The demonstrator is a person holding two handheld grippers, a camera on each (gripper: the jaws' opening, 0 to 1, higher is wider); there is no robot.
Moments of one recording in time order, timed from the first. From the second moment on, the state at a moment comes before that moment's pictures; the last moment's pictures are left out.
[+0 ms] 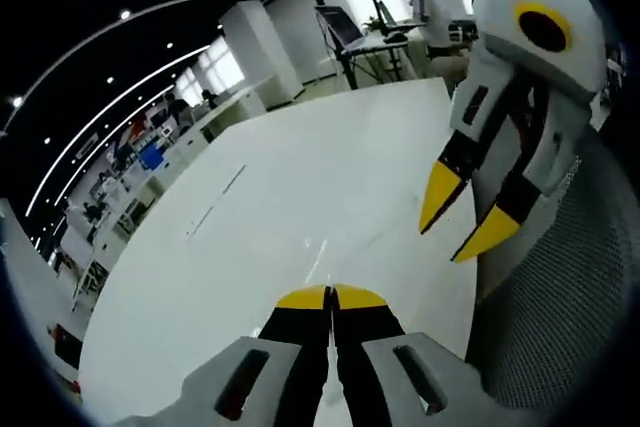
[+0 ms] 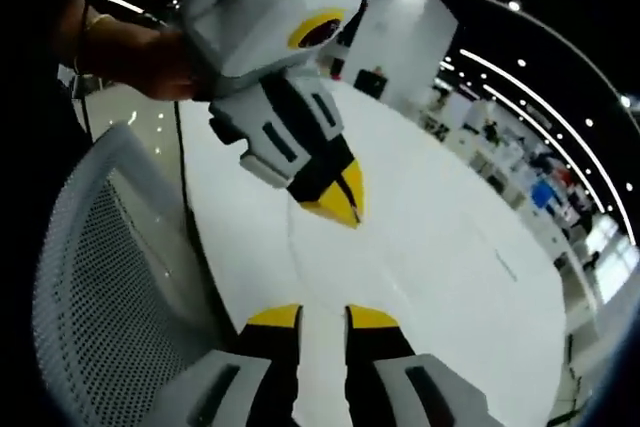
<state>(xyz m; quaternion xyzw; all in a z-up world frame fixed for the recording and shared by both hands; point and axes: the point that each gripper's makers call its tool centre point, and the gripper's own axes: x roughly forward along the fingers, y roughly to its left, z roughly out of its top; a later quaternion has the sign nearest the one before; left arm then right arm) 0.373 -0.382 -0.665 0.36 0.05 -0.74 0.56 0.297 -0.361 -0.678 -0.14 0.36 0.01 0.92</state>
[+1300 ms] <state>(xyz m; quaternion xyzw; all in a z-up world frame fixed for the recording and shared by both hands) 0.448 -0.466 -0.701 0.46 -0.01 -0.72 0.53 0.258 -0.392 -0.685 0.03 0.34 -0.09 0.94</state>
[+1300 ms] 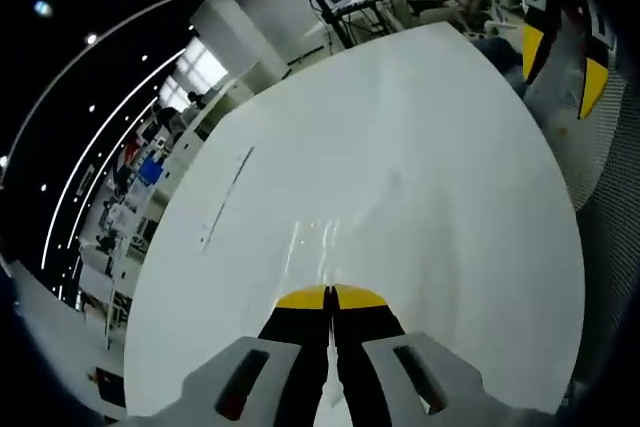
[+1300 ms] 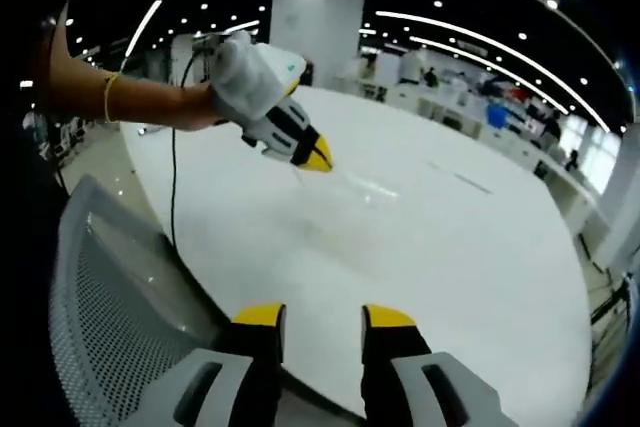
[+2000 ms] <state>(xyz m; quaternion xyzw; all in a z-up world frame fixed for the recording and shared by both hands) 0.490 -0.526 -0.726 0.53 -0.08 -0.69 0.49 0.255 -0.383 -0.699 0.09 0.36 -0.10 0.92</state>
